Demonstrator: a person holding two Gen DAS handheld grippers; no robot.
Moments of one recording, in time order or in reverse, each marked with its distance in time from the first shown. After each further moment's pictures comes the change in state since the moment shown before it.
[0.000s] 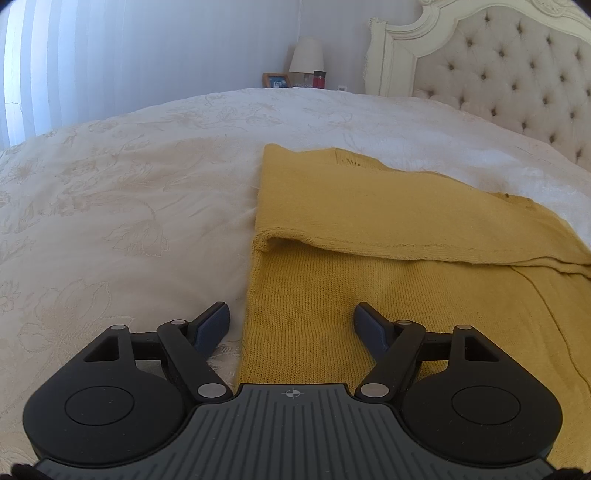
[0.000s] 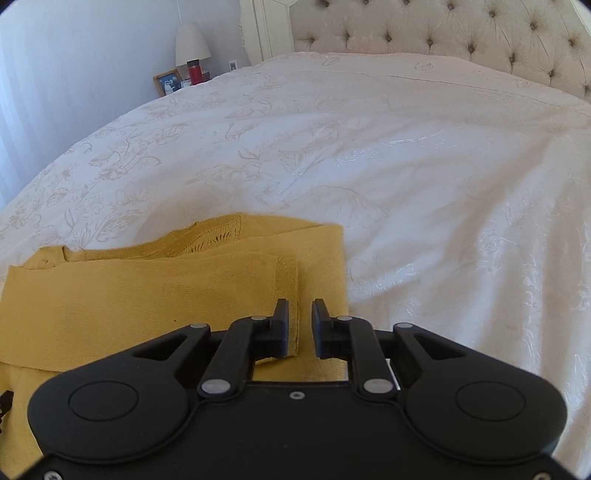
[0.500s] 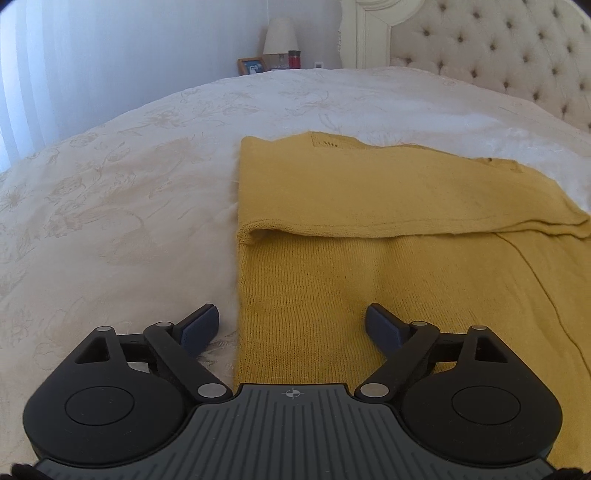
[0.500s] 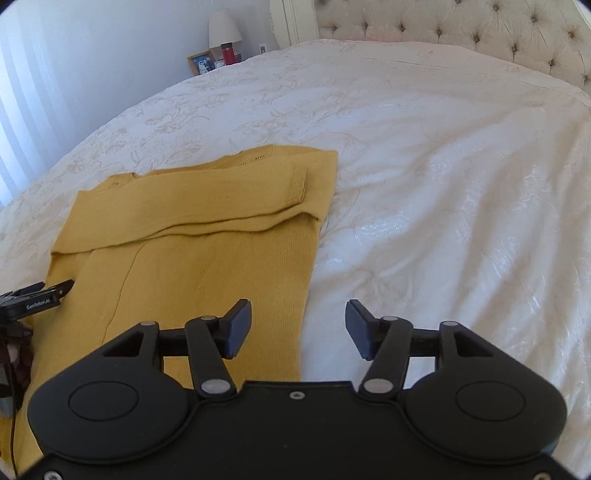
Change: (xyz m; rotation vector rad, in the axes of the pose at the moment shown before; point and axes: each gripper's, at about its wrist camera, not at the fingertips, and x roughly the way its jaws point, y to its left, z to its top) left arm -0.012 -0.011 0.008 0.140 0.092 -0.005; right arm -0.118 -0.012 -0.081 -0.053 0.097 0.104
